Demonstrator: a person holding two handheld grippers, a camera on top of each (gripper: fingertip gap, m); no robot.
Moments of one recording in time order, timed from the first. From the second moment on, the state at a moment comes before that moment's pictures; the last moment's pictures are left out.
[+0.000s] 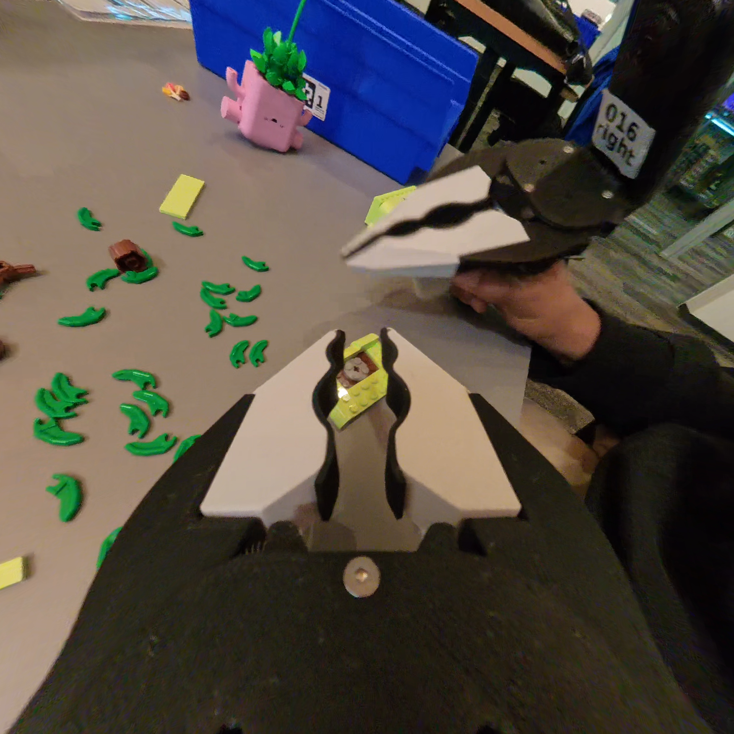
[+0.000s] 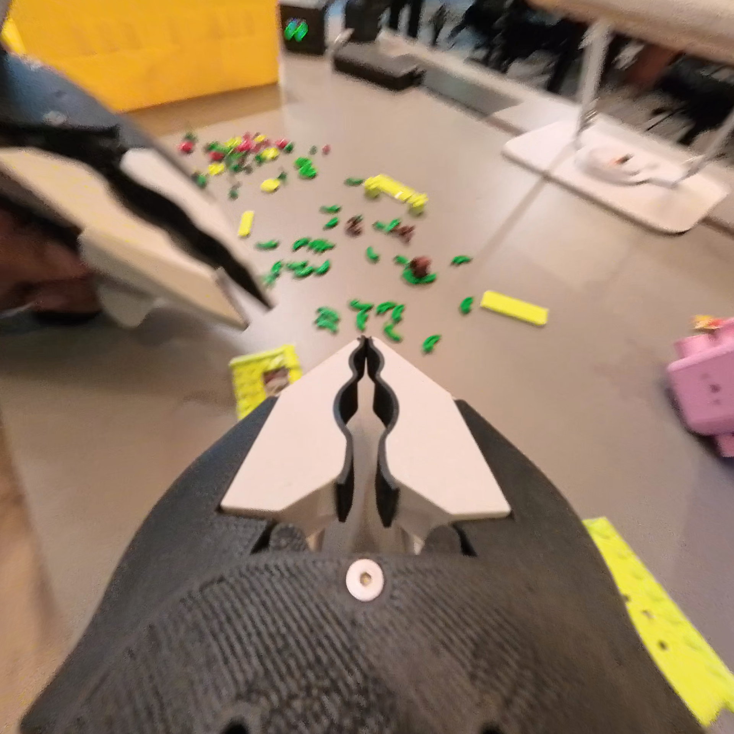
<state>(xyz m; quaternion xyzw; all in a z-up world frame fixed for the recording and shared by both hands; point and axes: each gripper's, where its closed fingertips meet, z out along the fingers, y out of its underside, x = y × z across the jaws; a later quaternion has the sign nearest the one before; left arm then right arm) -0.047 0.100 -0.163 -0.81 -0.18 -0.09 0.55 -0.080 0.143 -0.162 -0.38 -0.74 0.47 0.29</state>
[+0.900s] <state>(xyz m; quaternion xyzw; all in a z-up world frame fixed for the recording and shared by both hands) -0.083 0.091 -0.176 -0.85 -0.15 0.00 0.51 -0.102 0.150 -0.124 -0.37 -0.66 0.54 0.38</state>
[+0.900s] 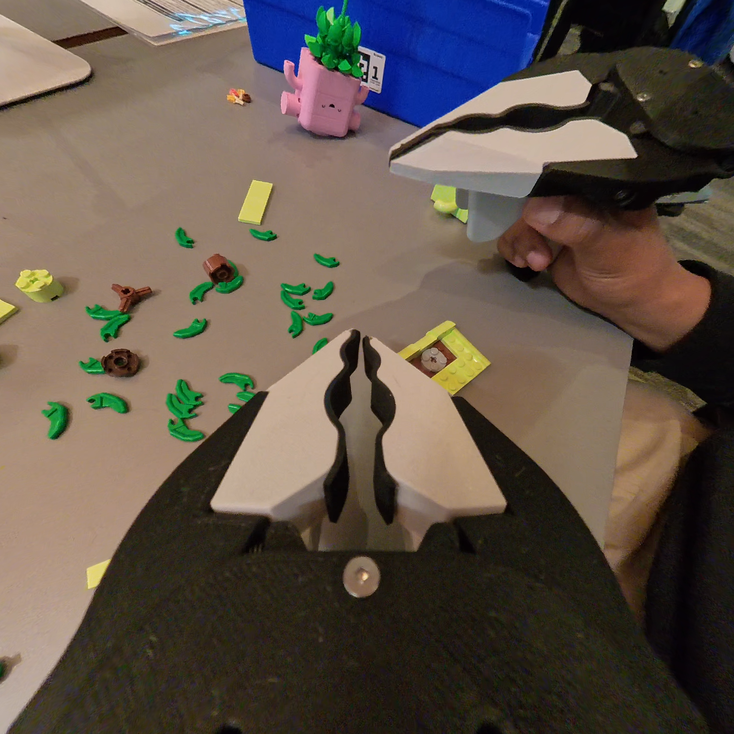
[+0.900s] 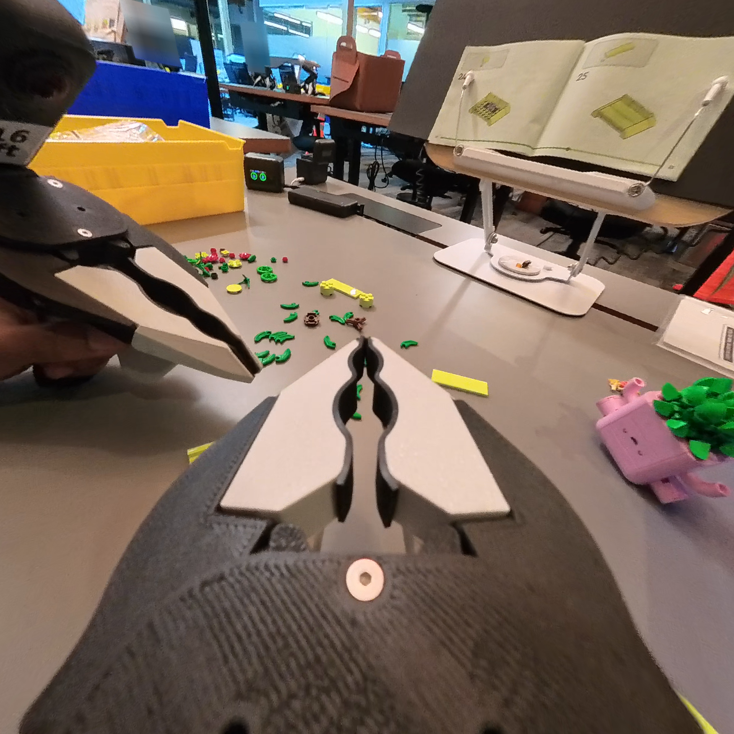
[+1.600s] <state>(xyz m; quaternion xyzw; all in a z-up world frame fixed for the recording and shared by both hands) -0.048 0.098 -0.142 -0.79 -0.06 -0.06 0.60 -0.106 0.157 -0.123 -0.39 -0.64 0.54 0.38</state>
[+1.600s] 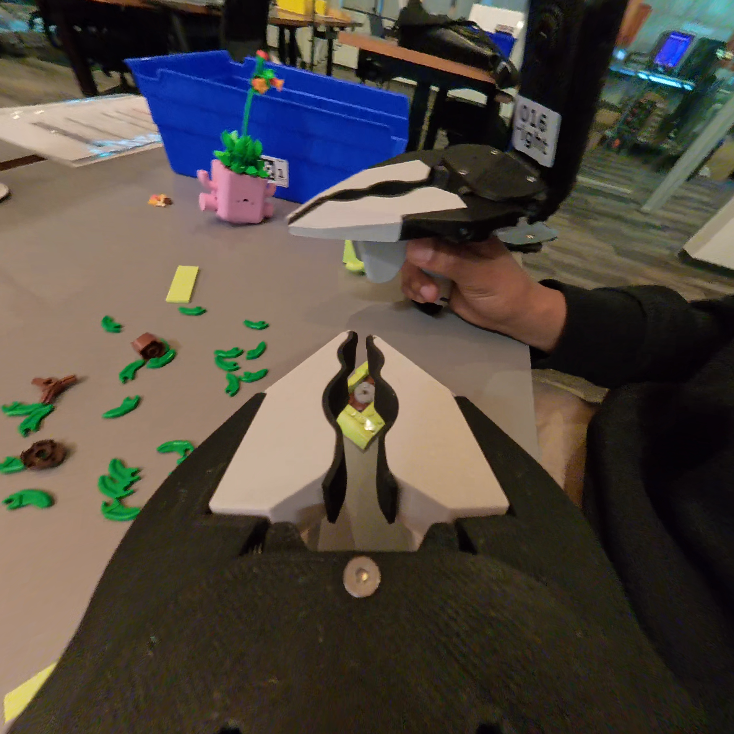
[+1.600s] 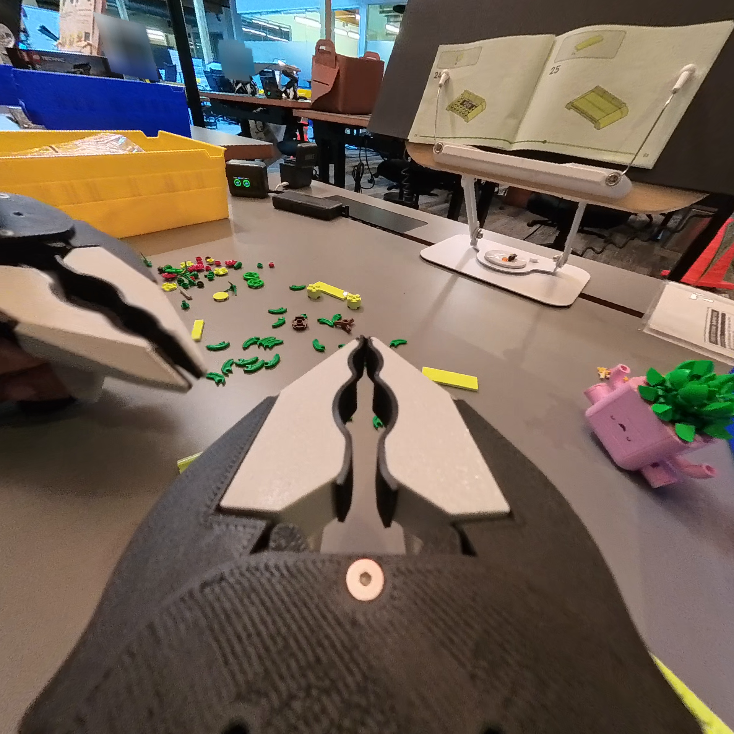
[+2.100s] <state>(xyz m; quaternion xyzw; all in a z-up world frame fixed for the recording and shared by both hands) -0.038 0.107 -0.175 -0.85 -0.06 -0.11 0.51 -0.105 0.159 -0.120 -0.39 -0.64 0.55 0.38</state>
